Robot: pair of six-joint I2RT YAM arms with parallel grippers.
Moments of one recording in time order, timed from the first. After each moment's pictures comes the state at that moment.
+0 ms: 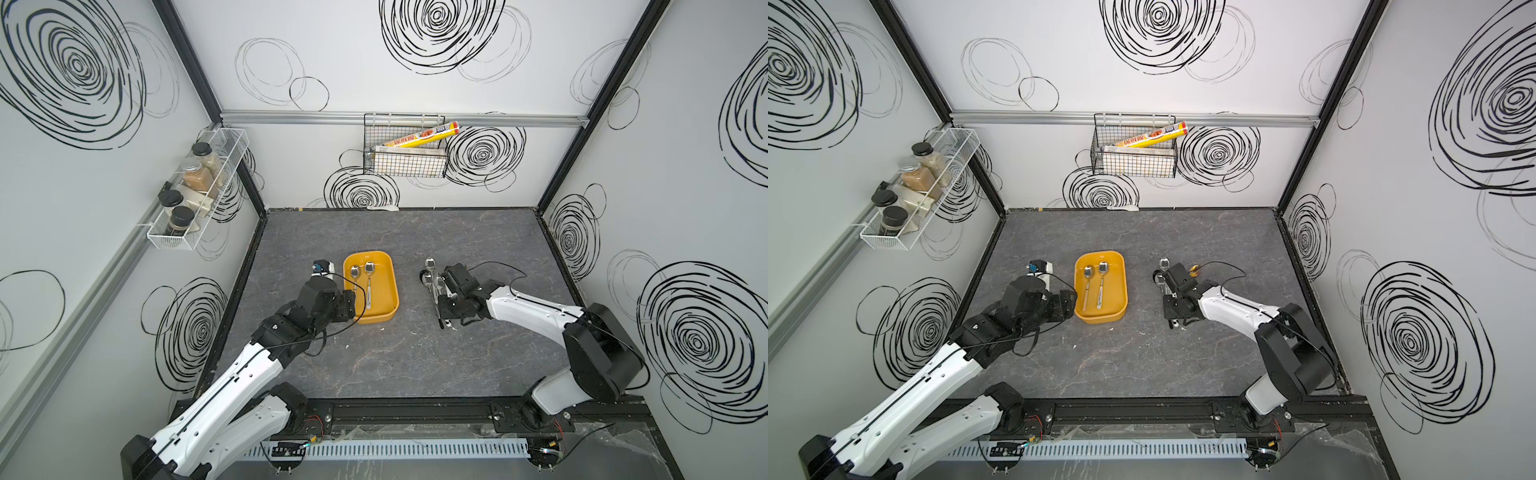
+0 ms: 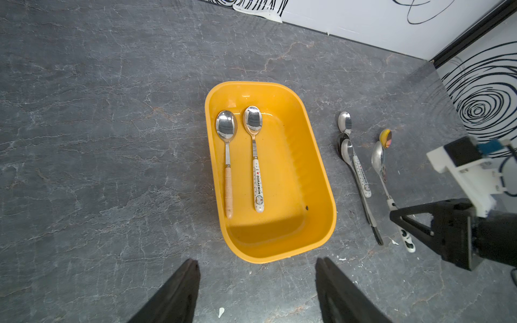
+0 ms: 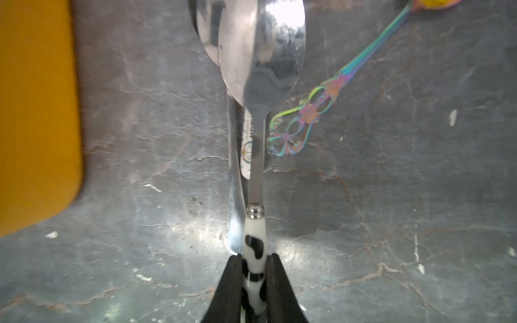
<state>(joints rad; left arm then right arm) -0.52 0.85 0.77 -0.63 -0.18 -0.54 0.65 1.51 0.89 -0.49 0.02 0.54</state>
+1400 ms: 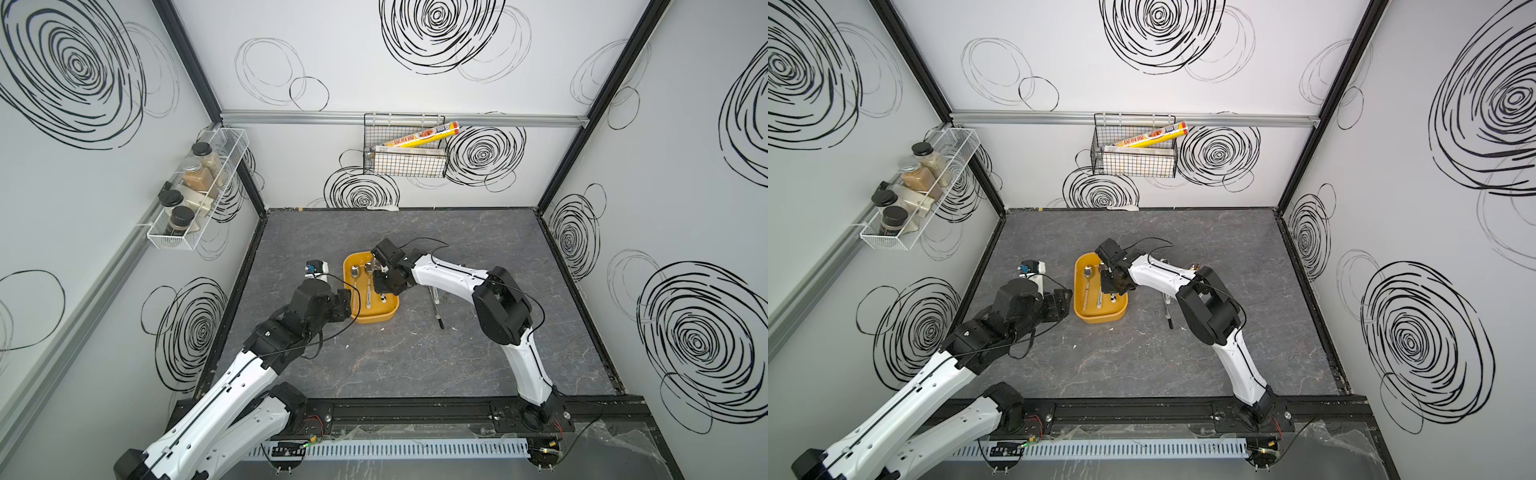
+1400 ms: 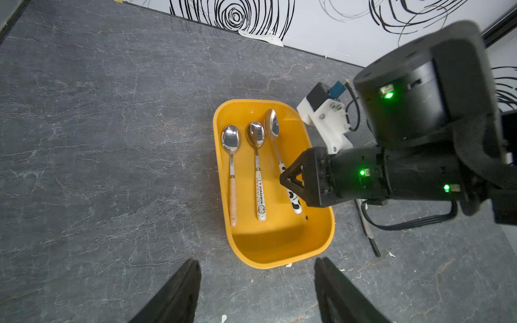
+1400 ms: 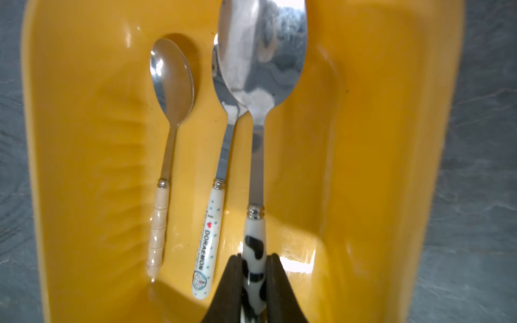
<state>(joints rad) -0.51 0.79 0.76 -0.63 -0.21 -0.54 0.85 2.21 1.75 -0.64 -0.03 0.67</state>
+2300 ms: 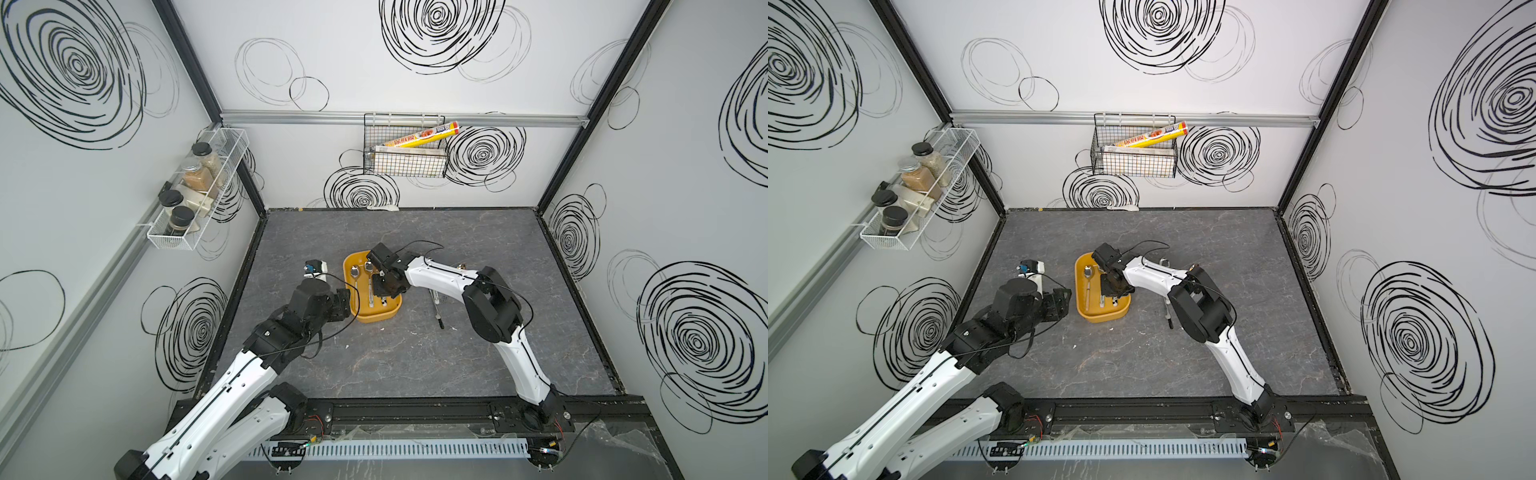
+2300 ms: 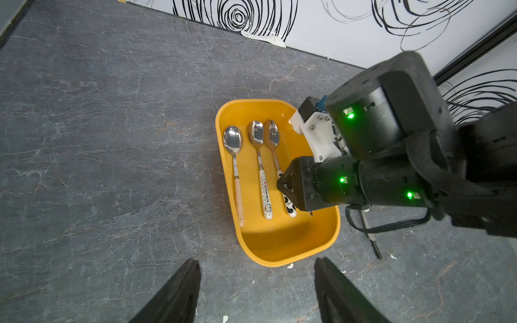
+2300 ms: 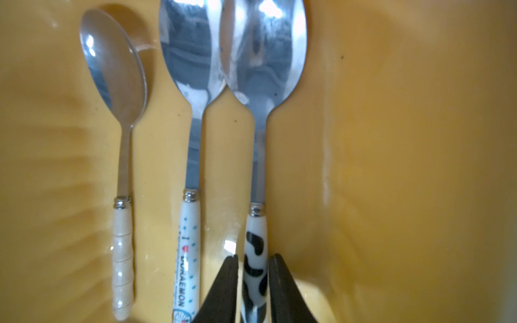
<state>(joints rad) -0.50 0.79 0.76 -0.63 -0.21 -0.54 0.86 2.28 1.81 -0.69 0.03 0.68</state>
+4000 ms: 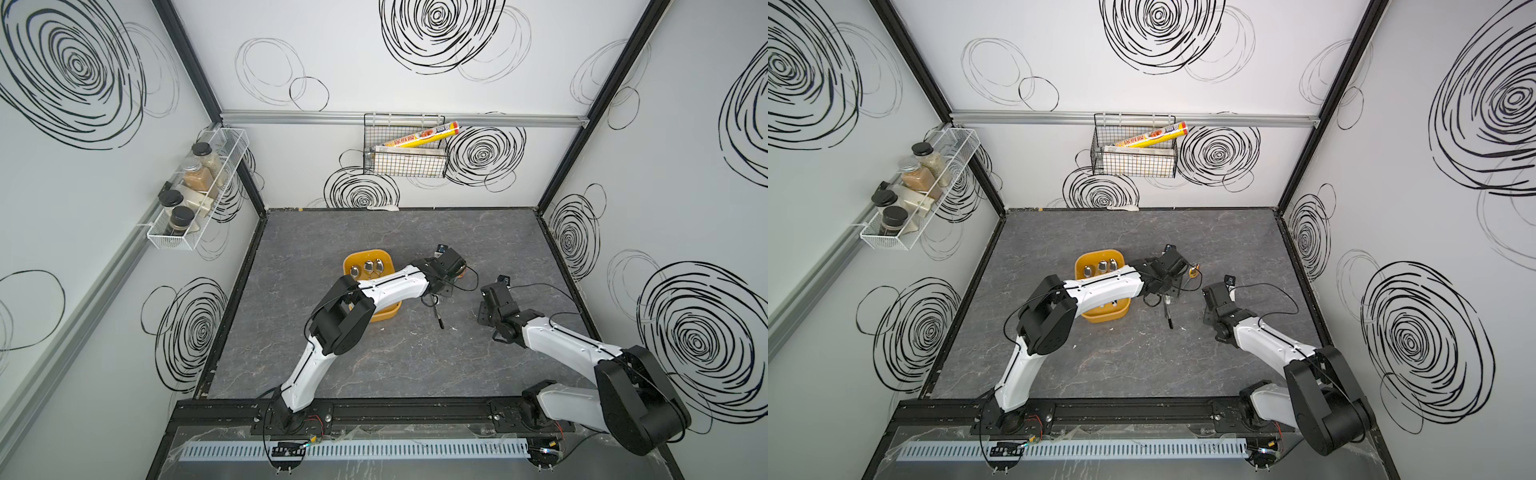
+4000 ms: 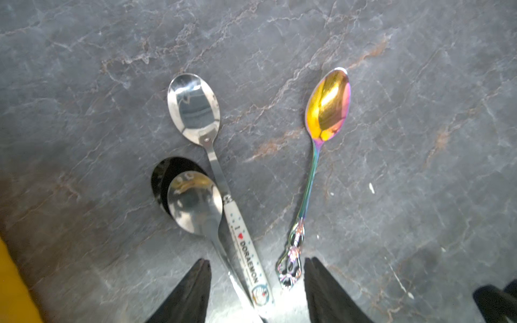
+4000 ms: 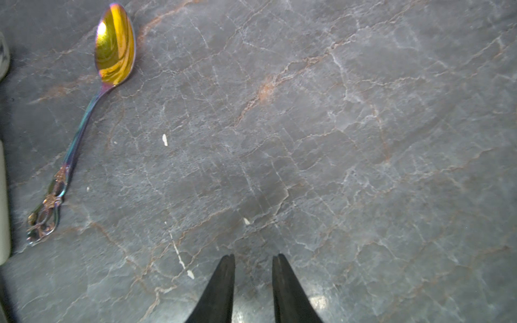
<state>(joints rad) -0.87 2.23 1.77 -0.56 -0.21 -0.56 0.42 1.25 0.49 -0.24 0.38 0.58</state>
